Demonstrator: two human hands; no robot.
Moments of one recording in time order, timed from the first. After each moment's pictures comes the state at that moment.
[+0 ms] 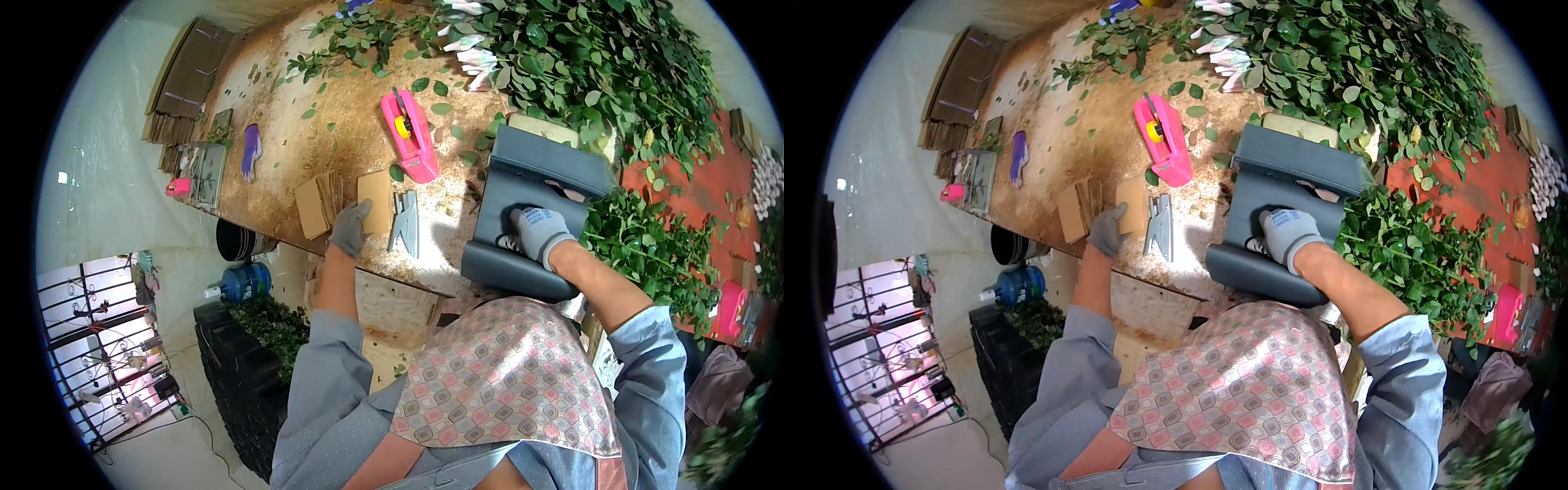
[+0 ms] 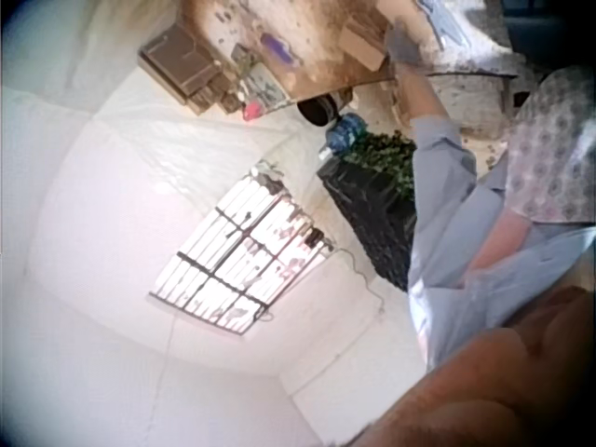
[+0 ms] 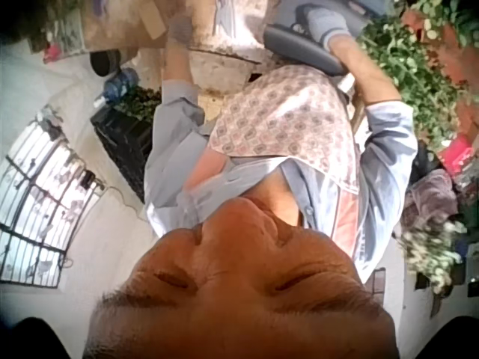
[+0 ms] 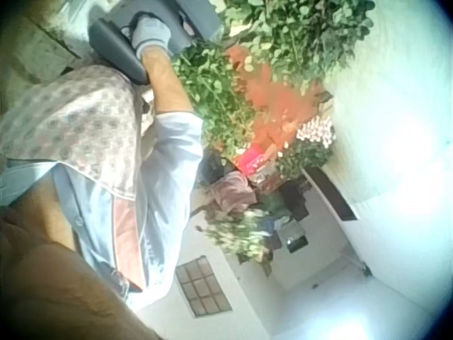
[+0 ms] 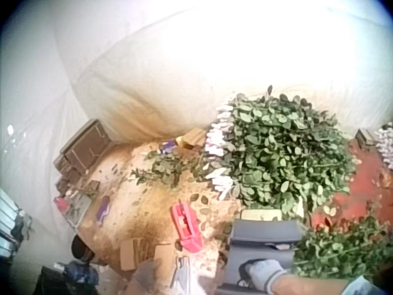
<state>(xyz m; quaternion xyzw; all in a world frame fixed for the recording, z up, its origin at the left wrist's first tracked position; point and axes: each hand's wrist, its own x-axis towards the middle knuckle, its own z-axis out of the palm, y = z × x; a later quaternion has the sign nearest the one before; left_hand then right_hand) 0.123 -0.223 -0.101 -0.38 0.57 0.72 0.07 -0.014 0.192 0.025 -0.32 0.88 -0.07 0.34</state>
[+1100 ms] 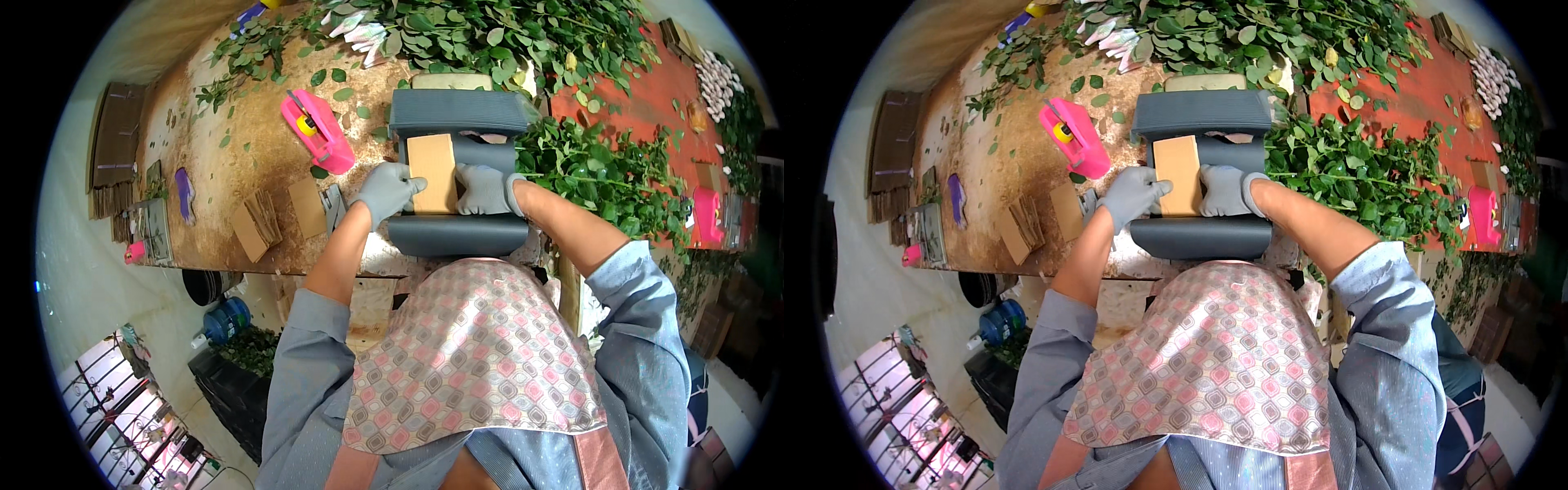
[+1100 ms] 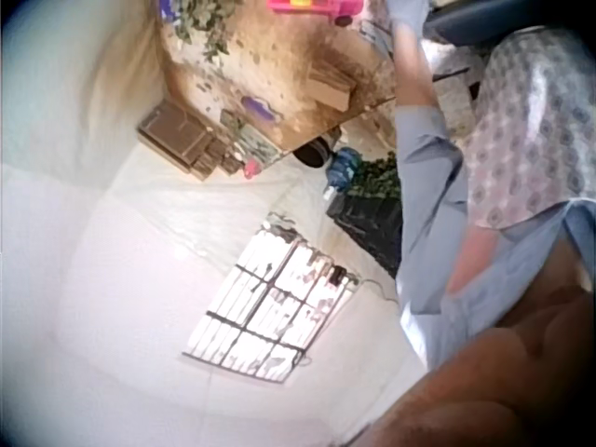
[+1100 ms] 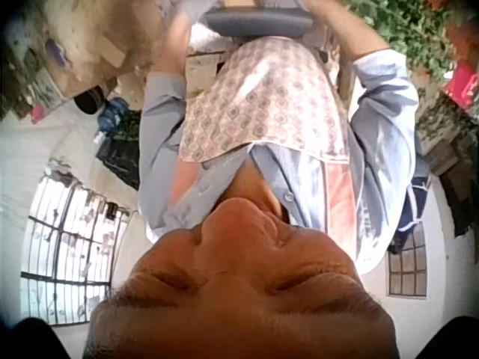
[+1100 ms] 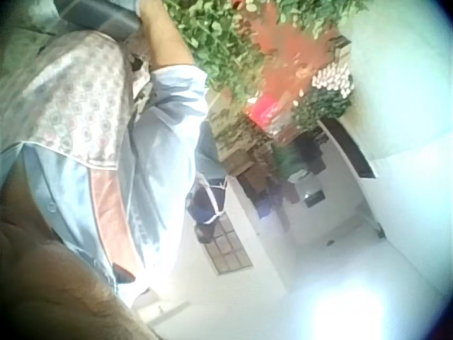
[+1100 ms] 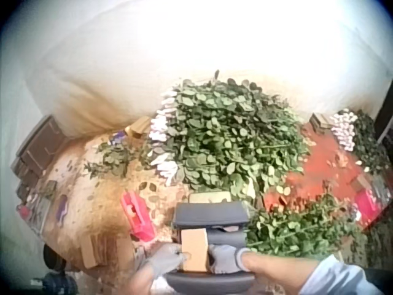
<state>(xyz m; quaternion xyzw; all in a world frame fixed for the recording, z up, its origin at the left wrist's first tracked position) 0.011 0.000 -0.007 -0.12 0.80 0.47 0.35 -0.019 0.230 0.005 -0.22 0.85 -0.26 0.40</state>
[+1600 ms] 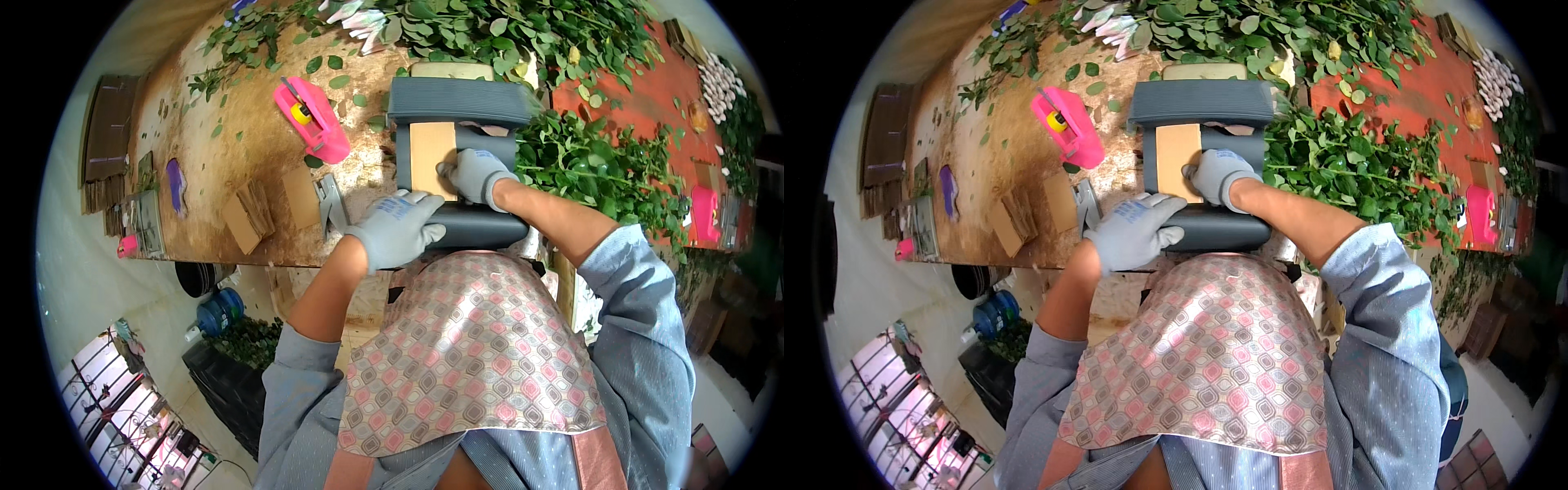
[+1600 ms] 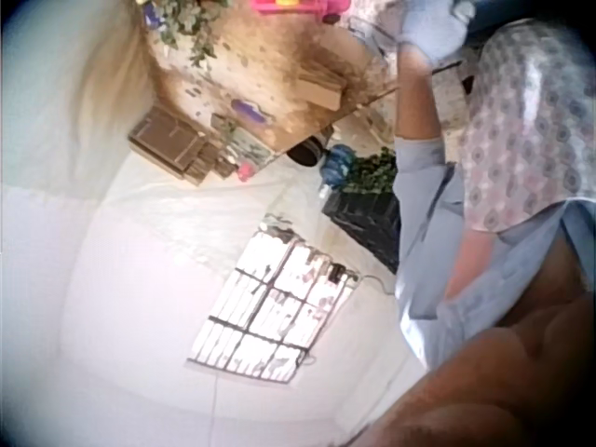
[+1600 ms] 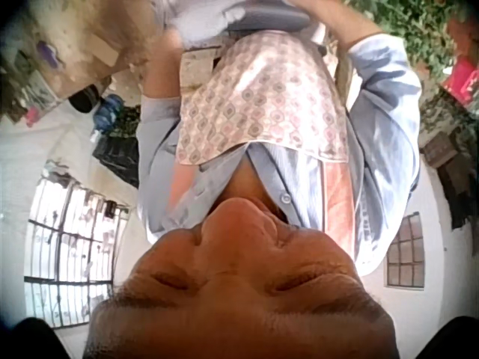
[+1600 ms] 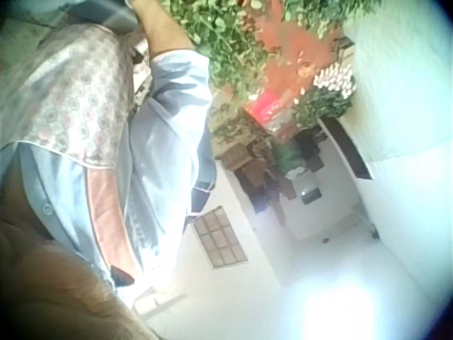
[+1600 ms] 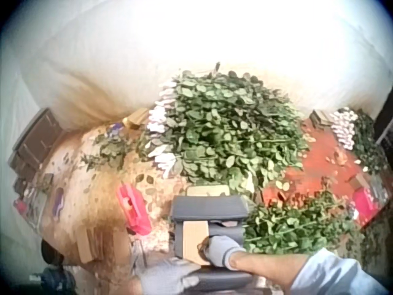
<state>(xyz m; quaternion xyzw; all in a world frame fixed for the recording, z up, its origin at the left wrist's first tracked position) 0.062 0.017 0.062 0.25 0.89 0.25 0.30 -0.022 0.211 0.014 -0.07 0.88 -0.23 0.42</state>
